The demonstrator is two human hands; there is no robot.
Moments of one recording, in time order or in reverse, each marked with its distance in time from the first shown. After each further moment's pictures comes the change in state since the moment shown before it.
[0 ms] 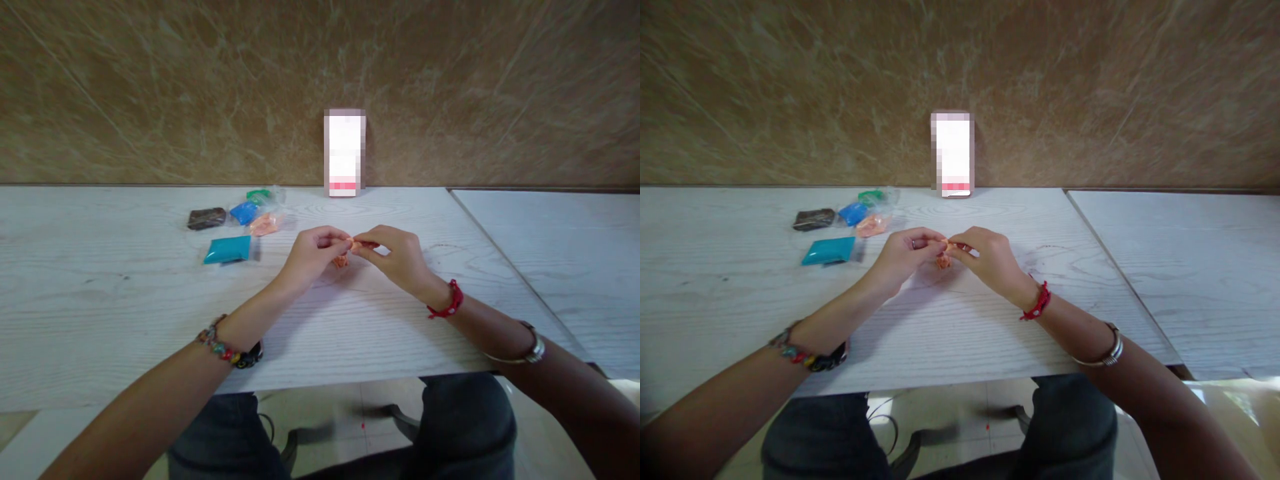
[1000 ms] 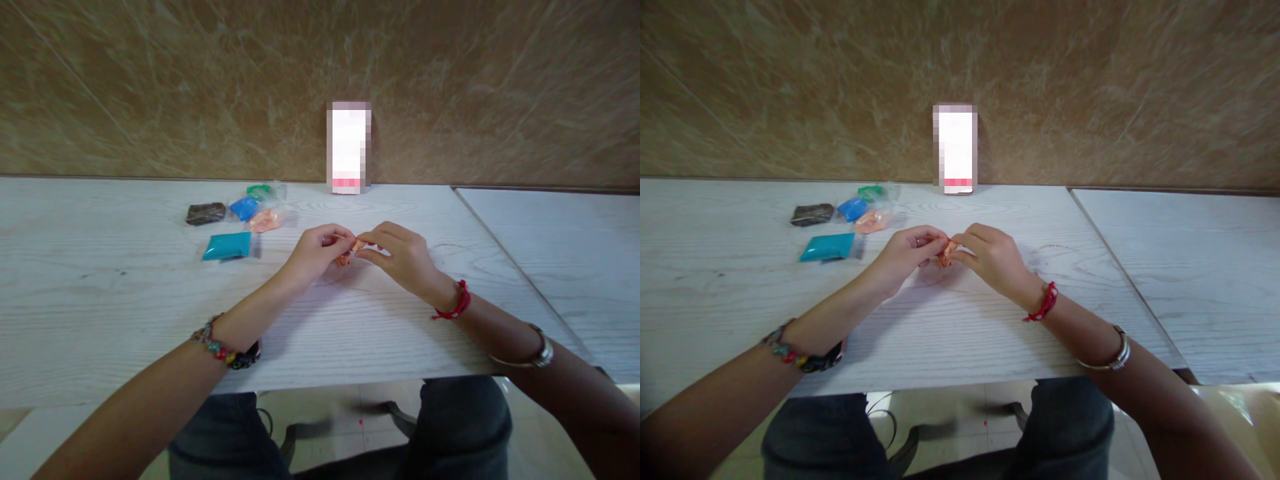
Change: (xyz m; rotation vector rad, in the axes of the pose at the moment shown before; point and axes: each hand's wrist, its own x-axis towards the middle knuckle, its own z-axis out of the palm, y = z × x) left_hand -0.001 0.003 0.001 0.034 -0.026 -0.041; right_hand -0.001 0.002 -0.002 -0.145 0.015 -0.240
